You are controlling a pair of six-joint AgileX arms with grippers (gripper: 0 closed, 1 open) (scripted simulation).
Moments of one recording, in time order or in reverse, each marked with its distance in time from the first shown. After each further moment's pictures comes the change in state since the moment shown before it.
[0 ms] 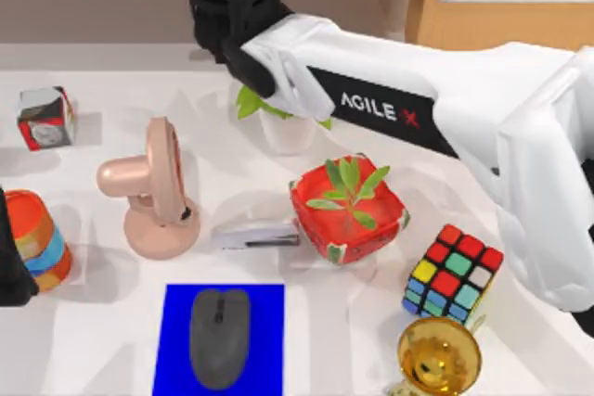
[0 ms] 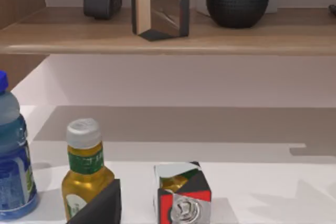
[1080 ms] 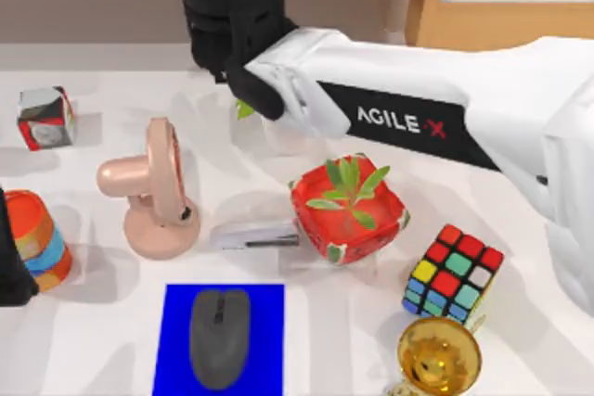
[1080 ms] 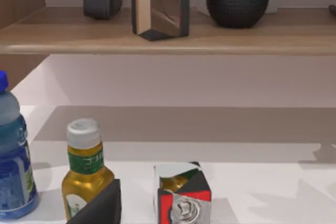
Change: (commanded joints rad) left arm 0.000 0.000 0.000 0.000 0.000 0.000; right arm 0.055 -0.168 -0.228 0.050 0.042 0.012
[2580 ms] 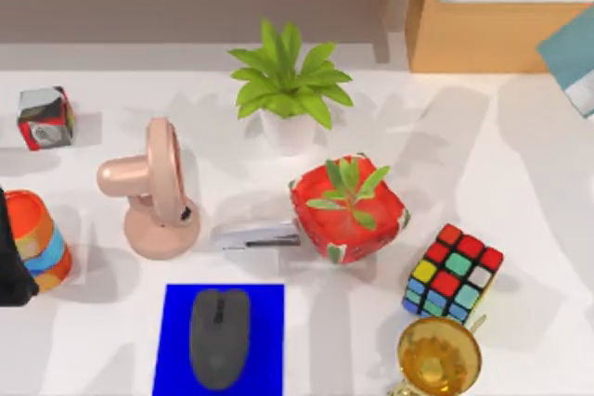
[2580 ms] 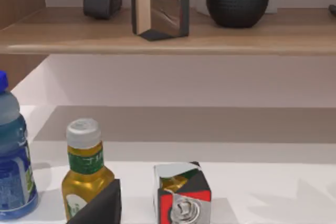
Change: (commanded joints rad) left arm 0.000 0.000 0.000 0.000 0.000 0.000; right arm -0.659 -1.105 -1.215 -0.301 -0.567 0.895
